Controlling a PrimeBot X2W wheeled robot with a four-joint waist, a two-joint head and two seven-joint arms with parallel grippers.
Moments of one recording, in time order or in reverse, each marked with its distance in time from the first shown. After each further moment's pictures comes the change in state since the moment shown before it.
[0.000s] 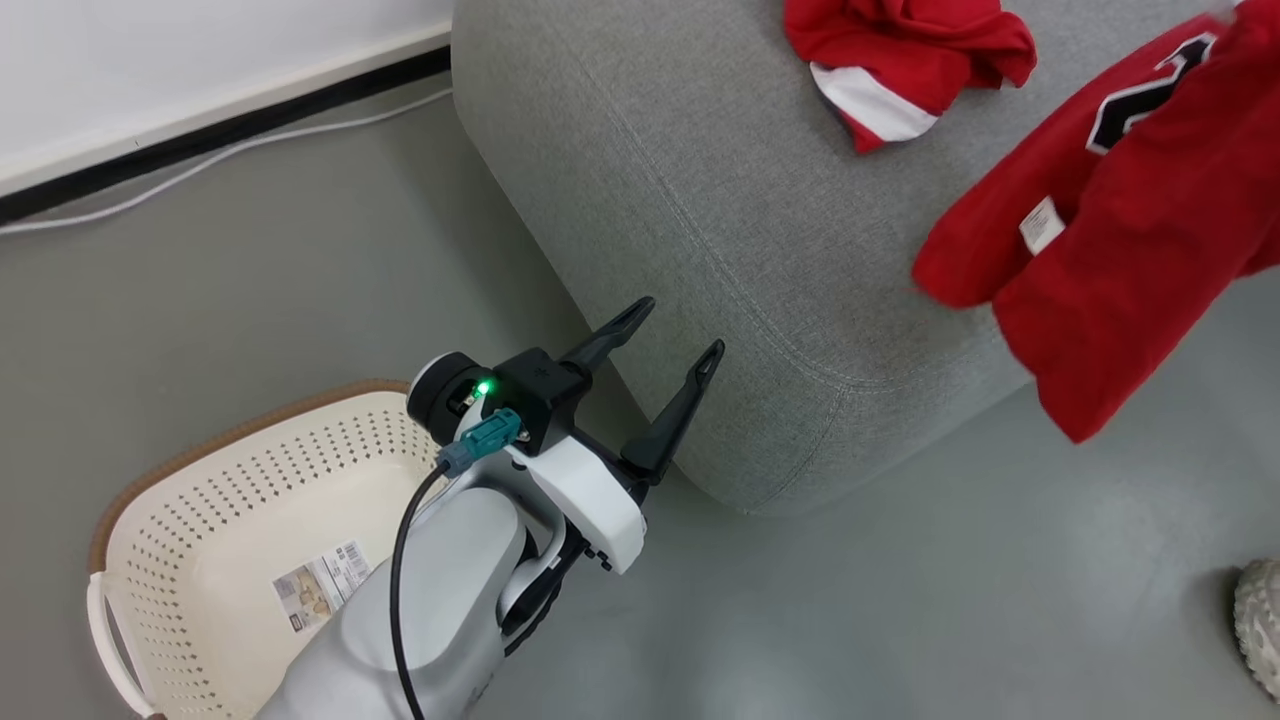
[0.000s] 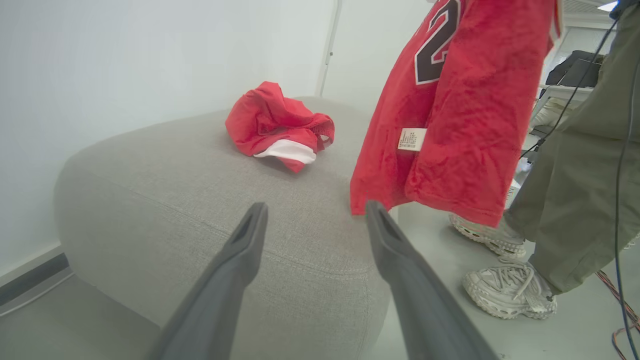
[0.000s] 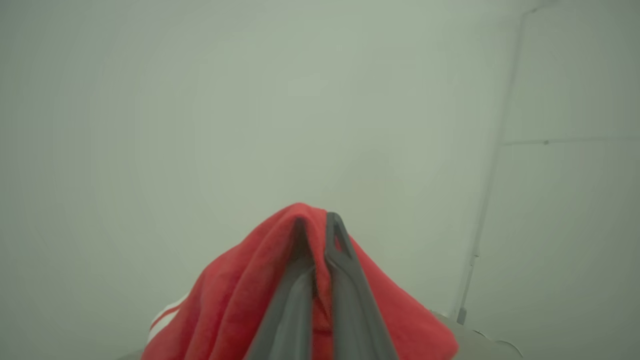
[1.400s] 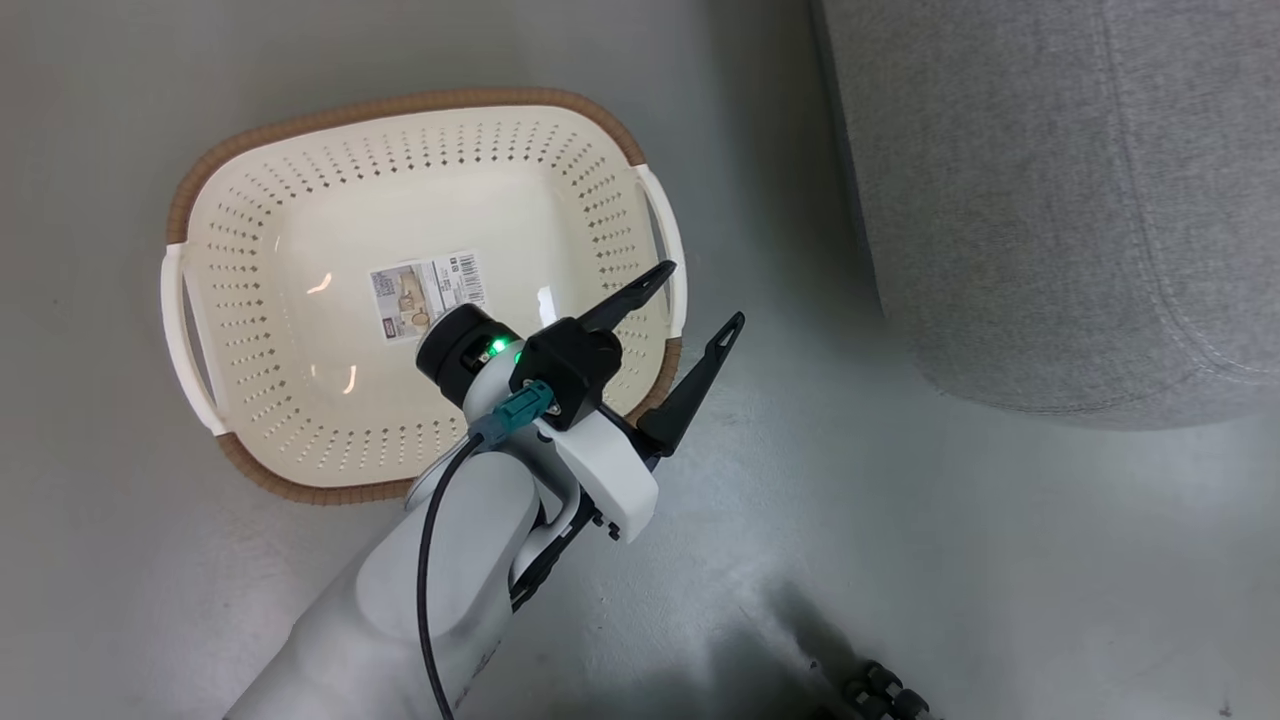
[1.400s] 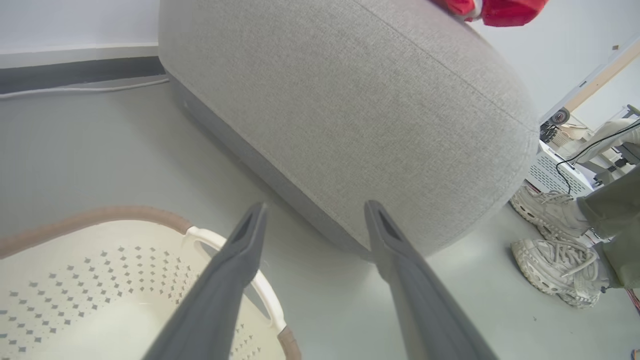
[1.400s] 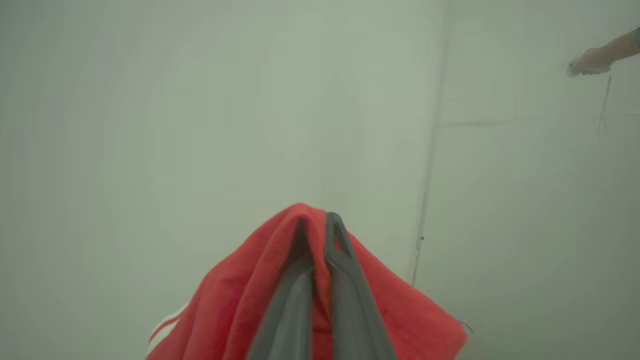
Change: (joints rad) left arm -0.078 -0.004 -0.034 0.028 0.079 0.000 0.000; right arm -0.737 -0.212 -0.544 0.484 -0.366 0.001 -0.001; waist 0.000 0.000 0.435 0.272
